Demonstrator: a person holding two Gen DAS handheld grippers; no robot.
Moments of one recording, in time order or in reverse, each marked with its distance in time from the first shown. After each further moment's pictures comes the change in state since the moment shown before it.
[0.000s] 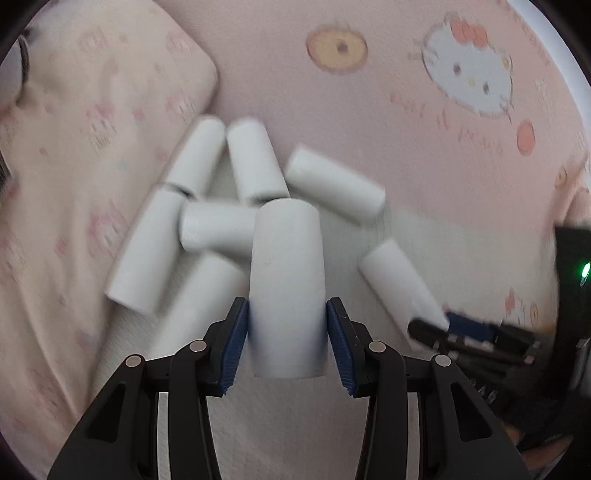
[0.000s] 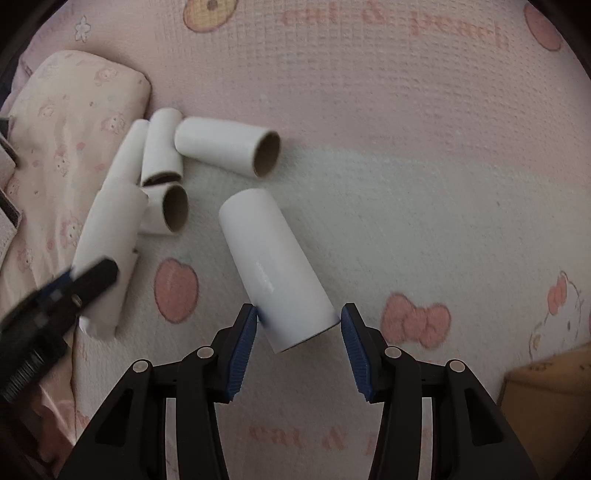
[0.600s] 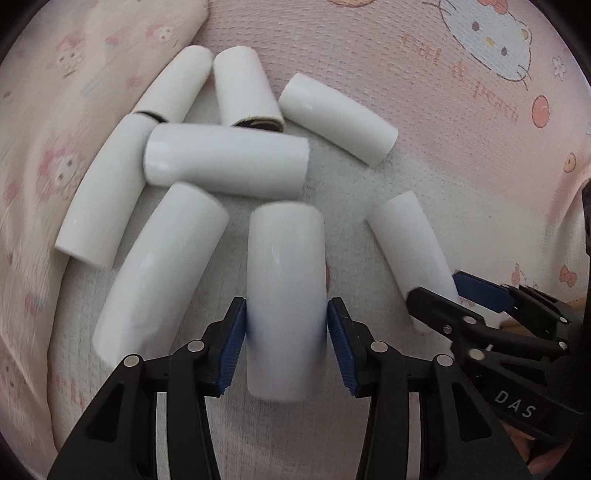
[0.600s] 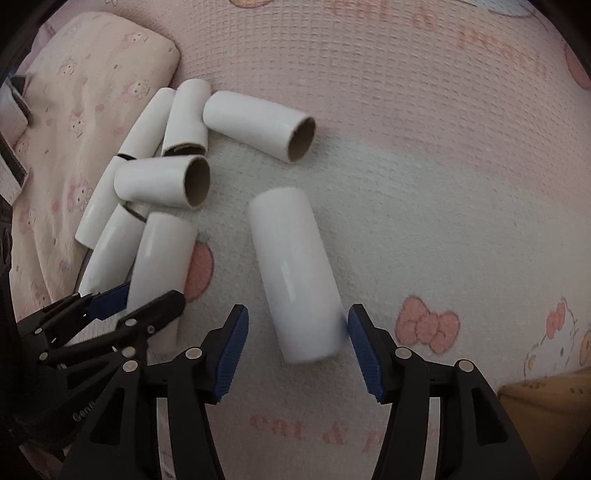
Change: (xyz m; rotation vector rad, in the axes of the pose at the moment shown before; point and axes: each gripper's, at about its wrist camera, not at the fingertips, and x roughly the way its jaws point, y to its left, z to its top) left arm 0.034 0.007 -0.009 -0.030 0.143 -0.035; right arm 0.008 0.018 0.008 -0.115 0.021 0.017
